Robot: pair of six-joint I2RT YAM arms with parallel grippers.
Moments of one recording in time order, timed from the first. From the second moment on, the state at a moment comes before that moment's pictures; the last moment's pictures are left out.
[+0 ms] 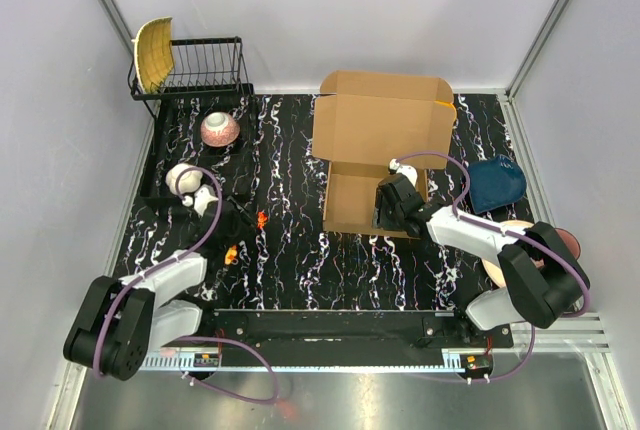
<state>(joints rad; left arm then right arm) -0.30 1.10 0.25 0.18 -0.20 -0.93 0.62 1.43 0.72 -0.19 0.22 0.61</state>
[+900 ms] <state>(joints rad) -0.30 1.25 0.30 0.27 -0.16 -0.86 0.62 1.44 0.71 -0.18 0.21 0.60</state>
